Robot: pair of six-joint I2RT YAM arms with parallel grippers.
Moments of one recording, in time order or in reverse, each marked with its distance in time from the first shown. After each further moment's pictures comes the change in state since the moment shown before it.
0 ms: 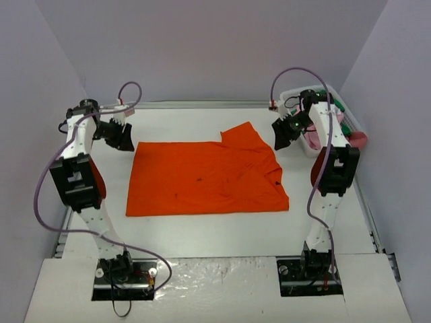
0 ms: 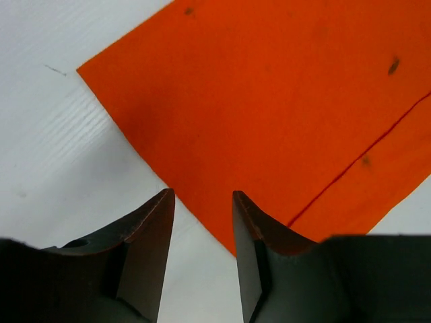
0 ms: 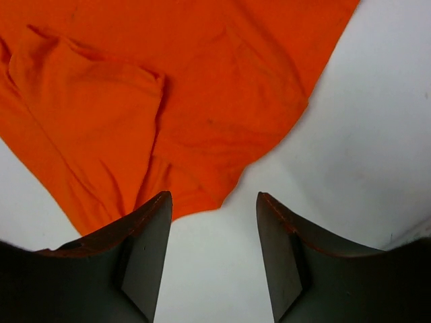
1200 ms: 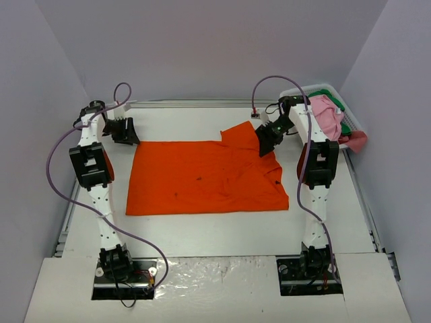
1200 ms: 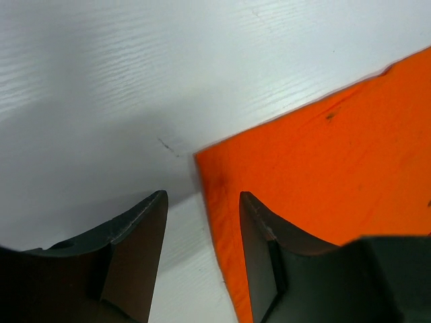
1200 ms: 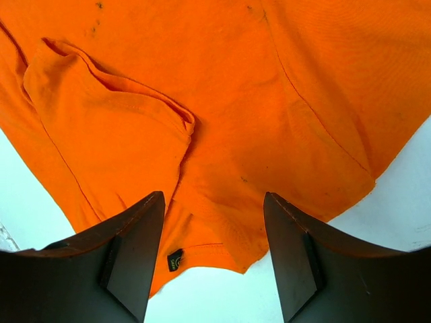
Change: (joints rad) left arm 0.029 0.613 0.560 0.041 0.047 -0.430; right arm 0.108 0.233 0.167 -0.064 -0.037 0.019
